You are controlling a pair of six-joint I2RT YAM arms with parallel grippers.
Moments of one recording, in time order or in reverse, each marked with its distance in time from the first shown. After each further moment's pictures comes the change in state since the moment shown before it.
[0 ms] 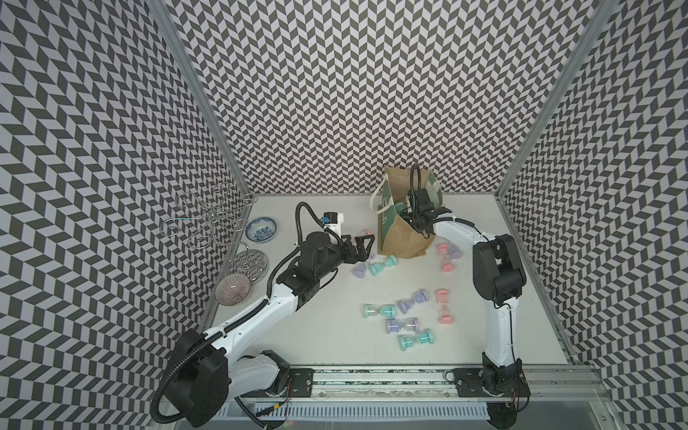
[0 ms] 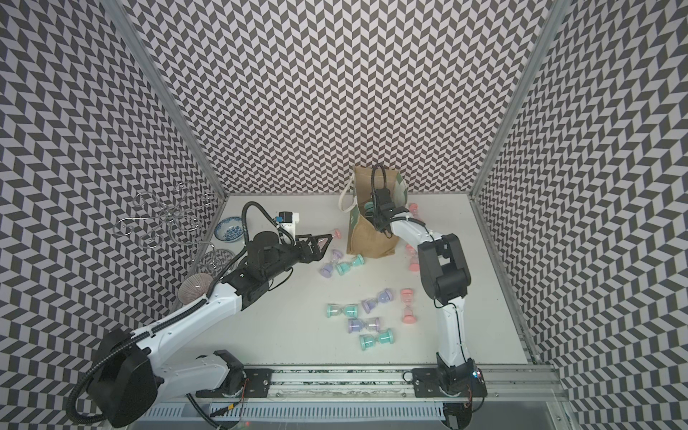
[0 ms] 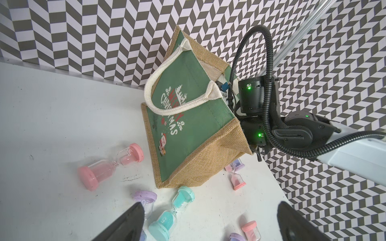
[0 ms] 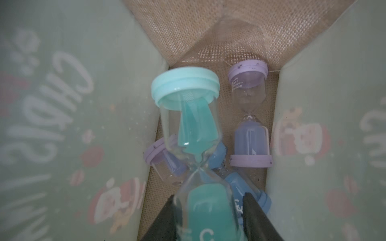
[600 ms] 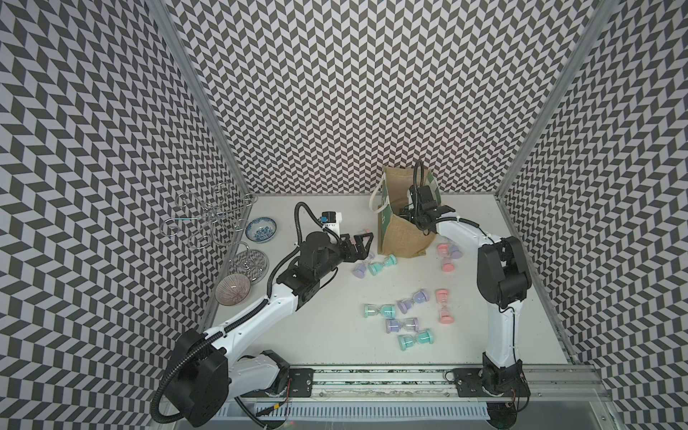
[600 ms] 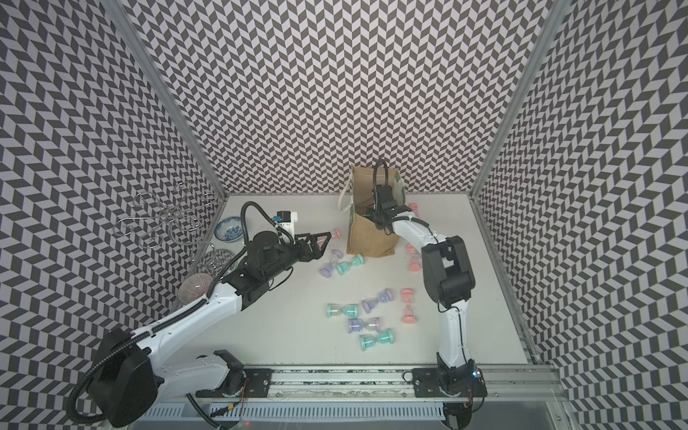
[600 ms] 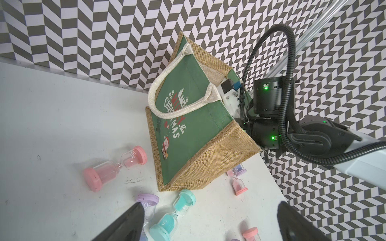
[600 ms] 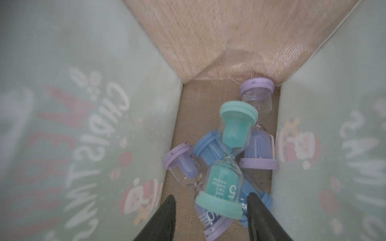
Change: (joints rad) left arm 0.000 -0.002 0.000 0.008 -0.032 -0.016; right arm 0.000 -0.066 -0.013 0.021 -0.027 0.015
